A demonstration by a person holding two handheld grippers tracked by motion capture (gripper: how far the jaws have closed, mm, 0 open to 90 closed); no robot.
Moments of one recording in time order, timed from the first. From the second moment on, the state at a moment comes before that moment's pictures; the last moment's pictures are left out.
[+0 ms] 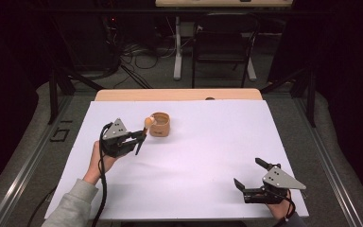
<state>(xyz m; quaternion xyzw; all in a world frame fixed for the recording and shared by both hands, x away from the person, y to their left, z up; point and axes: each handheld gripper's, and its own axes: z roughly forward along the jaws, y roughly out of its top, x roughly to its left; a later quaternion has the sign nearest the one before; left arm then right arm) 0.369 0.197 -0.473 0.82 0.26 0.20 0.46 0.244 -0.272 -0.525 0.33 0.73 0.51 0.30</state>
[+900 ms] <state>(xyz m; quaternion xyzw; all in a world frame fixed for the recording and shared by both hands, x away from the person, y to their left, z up) 0.378 0.172 -0.468 0.78 0.32 0.23 0.49 0.247 -0.271 -0.527 0.33 0.73 0.52 0.30</state>
